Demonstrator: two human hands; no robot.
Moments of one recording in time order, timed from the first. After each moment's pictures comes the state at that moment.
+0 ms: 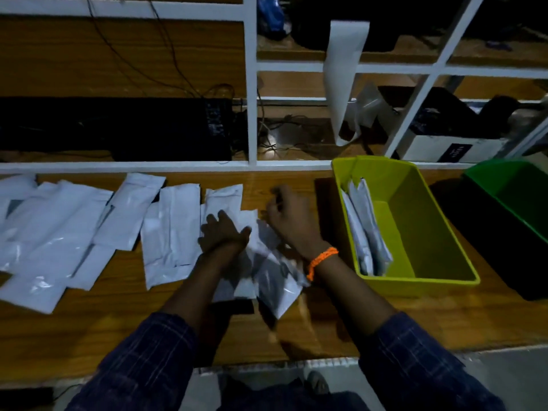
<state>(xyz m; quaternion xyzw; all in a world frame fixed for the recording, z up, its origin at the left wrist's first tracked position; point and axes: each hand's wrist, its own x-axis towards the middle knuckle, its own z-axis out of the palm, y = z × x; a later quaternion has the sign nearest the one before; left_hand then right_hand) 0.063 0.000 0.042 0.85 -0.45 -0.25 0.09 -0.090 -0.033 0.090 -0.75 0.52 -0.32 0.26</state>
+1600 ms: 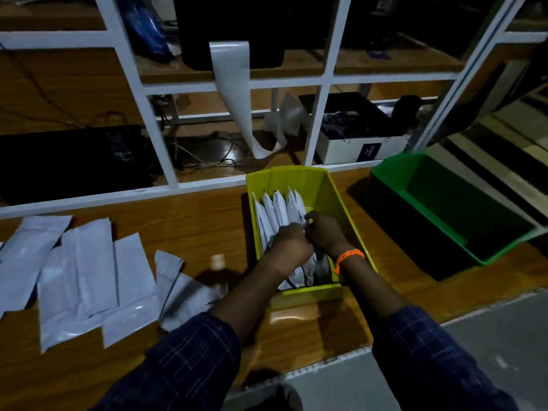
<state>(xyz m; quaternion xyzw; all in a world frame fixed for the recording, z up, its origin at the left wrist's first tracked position) -0.218 -0.046 0.108 0.64 -0.65 -0.38 0.11 -0.334 -0.103 0.054 -0.65 0.72 -0.10 0.22</state>
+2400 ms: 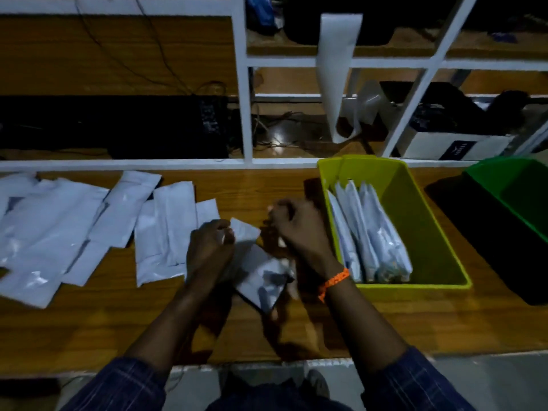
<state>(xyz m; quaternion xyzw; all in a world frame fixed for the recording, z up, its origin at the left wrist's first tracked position) 0.064 0.041 0.033 0.78 -0.52 -0.15 0.31 -0.129 -0.008 0.103 -0.68 0.52 -0.37 0.37</state>
